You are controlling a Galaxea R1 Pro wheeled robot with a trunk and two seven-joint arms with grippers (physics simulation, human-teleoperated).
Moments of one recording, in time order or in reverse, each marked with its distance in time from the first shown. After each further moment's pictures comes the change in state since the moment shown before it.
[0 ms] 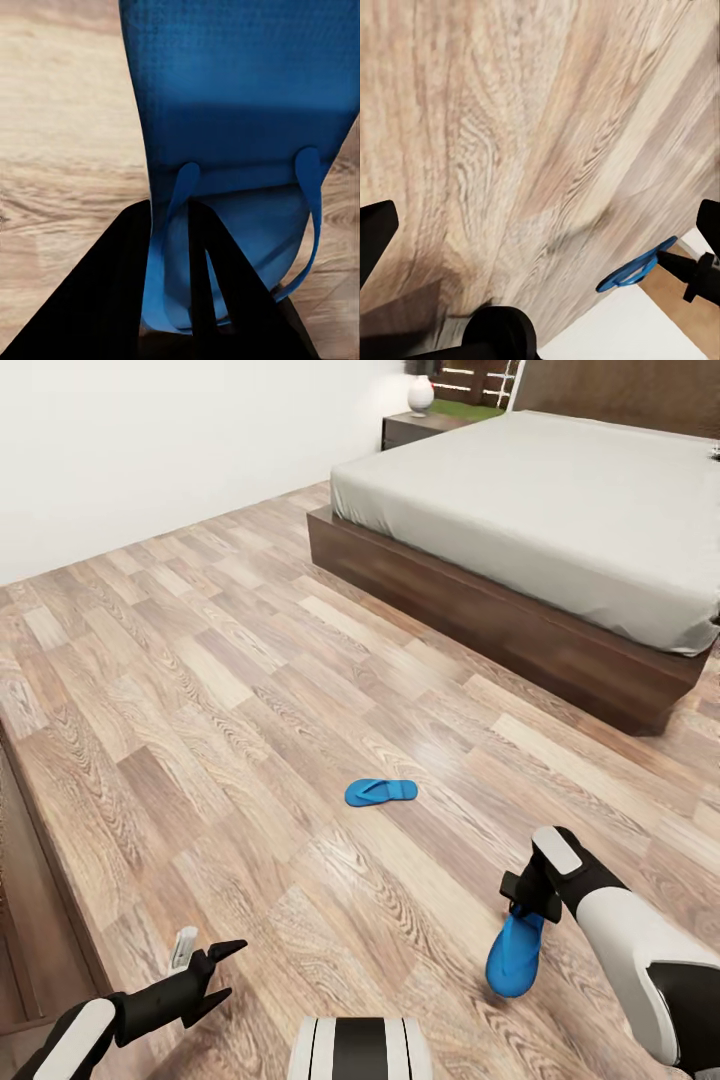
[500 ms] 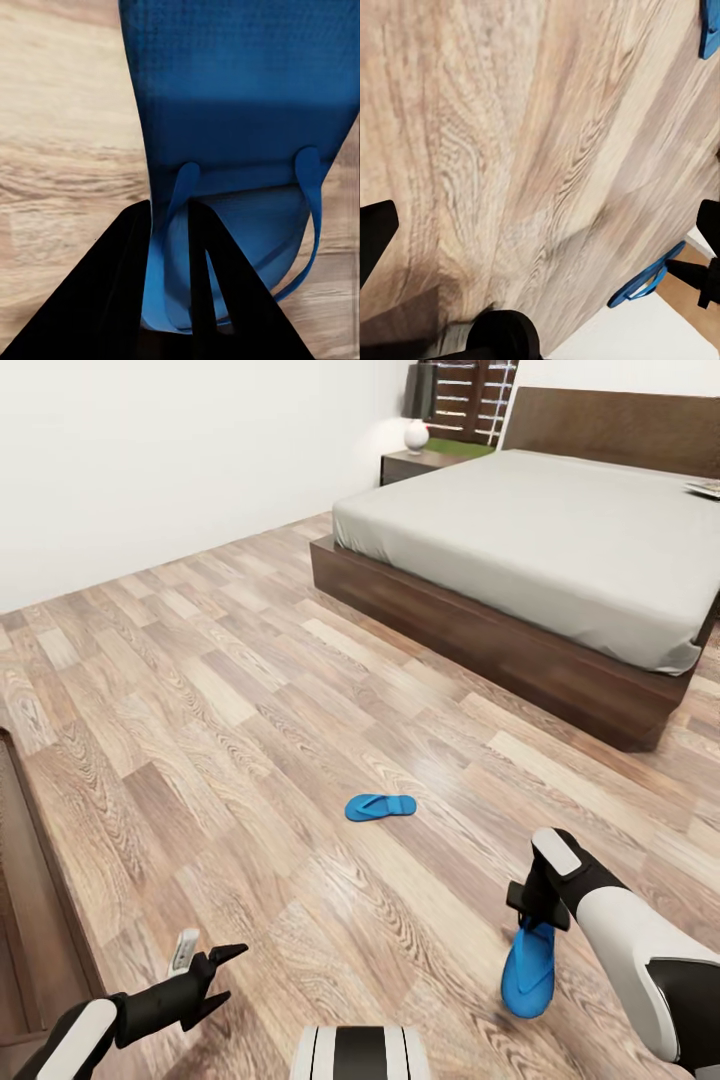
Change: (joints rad) left arm 0.000 -0.002 -0.001 0.000 -0.038 -0.005 0.003; right arm -0.007 -0.002 0.006 0.032 0.016 0.057 -0.063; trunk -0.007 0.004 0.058
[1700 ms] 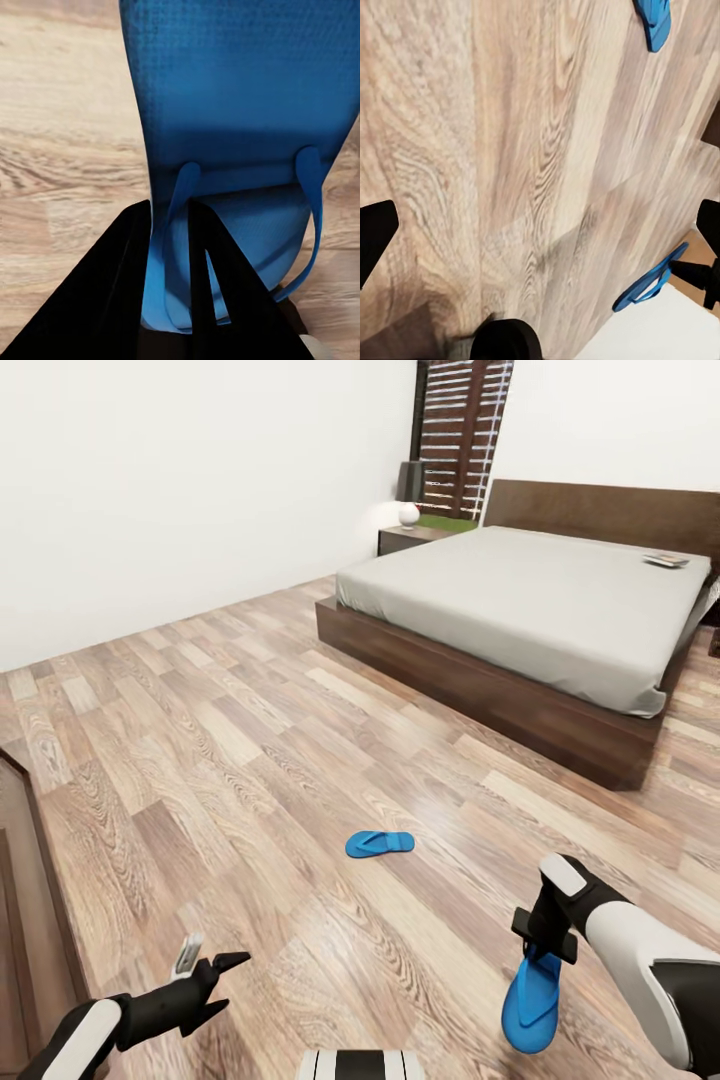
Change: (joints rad) left arm 0.000 -0.003 -0.014 -0.001 -0.068 -0.006 0.003; right arm 0.010 -0.028 0.040 0.164 -0.010 -0.083 0.125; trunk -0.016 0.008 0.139
